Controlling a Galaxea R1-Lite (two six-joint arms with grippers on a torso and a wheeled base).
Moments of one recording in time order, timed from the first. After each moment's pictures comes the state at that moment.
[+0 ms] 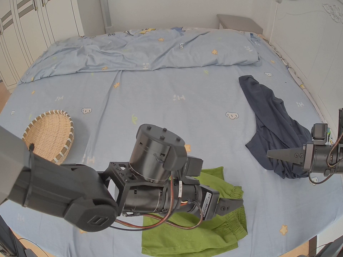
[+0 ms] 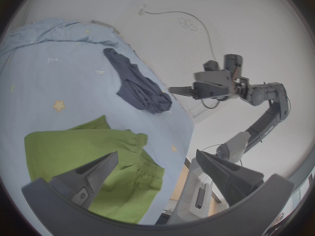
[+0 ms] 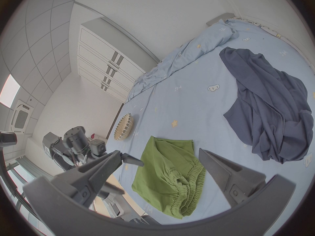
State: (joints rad) left arm -0.89 1.87 -0.97 -0.39 -0.30 -0.31; right arm 0.20 1.34 -0.61 -0.28 0.60 0.36
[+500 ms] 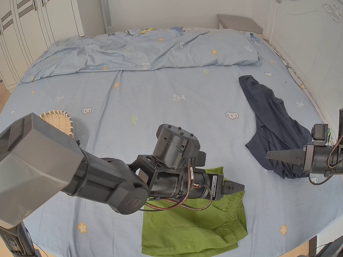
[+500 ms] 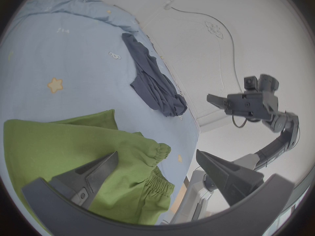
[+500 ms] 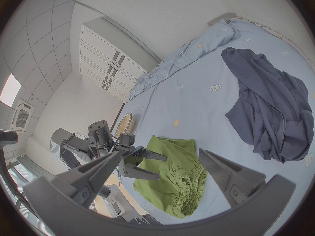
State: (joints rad) left arm -0.82 2.08 -1.13 -0.40 -0.37 -0.49; right arm 0.21 1.33 -0.60 -0.27 0.60 0.36
